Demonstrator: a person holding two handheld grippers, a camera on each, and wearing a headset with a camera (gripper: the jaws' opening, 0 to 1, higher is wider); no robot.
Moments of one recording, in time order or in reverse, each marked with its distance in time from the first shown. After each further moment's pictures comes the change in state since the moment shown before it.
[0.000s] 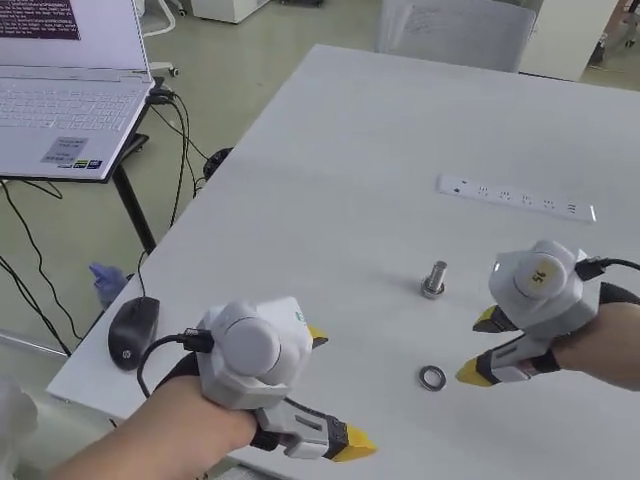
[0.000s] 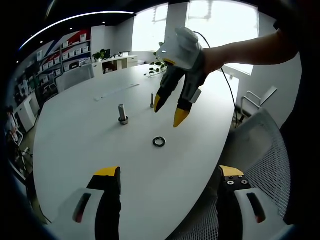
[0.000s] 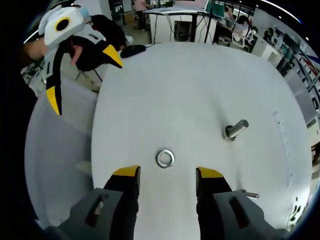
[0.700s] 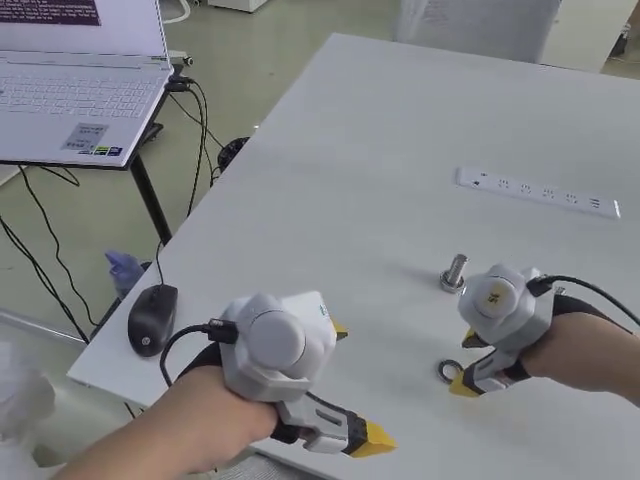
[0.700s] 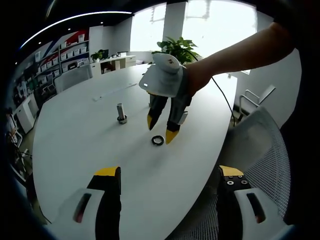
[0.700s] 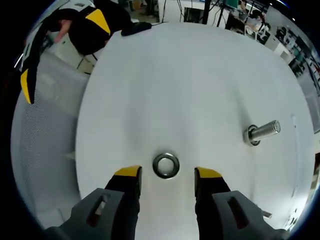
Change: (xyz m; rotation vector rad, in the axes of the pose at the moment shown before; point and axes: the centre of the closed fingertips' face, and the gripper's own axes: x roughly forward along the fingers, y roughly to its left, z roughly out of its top) left arm -0.001 -0.003 -0.003 0.012 0.005 -0.012; right arm 0.053 0.002 -0.011 -0.059 0.109 0.031
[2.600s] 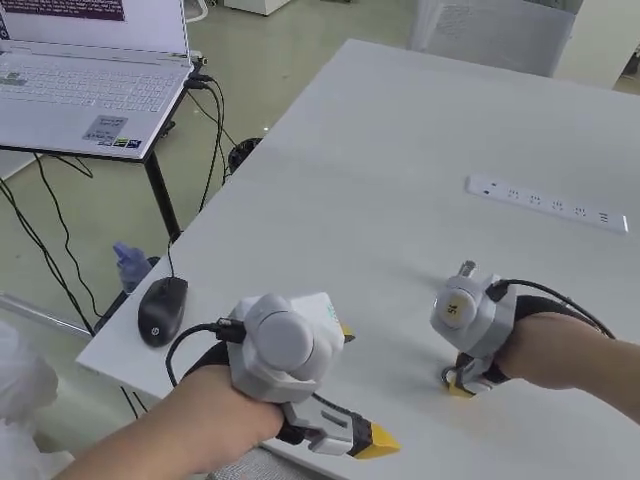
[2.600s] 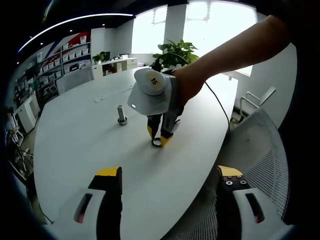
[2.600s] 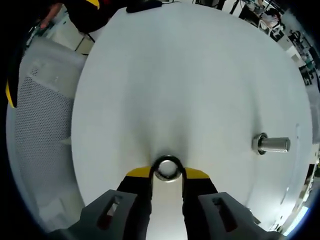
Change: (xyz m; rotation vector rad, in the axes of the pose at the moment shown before) left arm -0.005 -0.006 0.001 -0.004 -0.023 0.013; right arm 0.011 0.005 0.000 -0.078 0.199 -0.002
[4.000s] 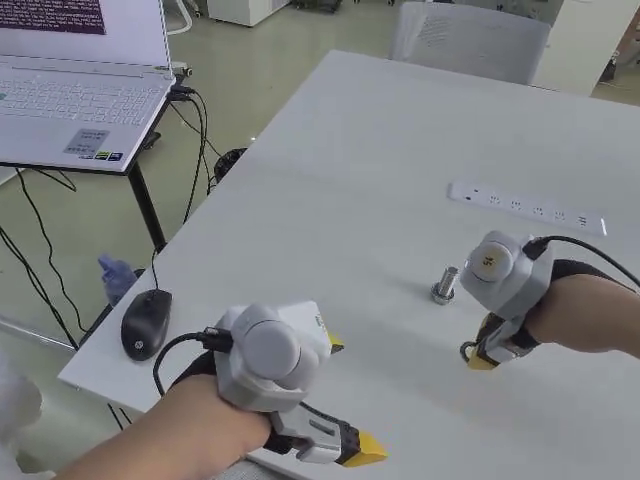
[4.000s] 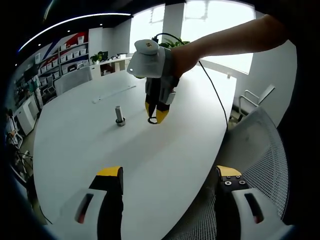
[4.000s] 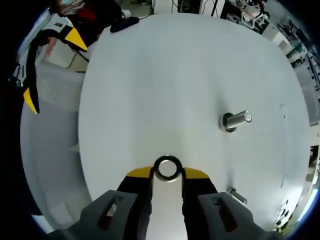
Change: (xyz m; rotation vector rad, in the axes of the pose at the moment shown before) left arm 0.002 -0.003 0.001 0.014 0.011 -0.012; right arm -0.055 -0.032 -0.024 0.122 -0.056 0.003
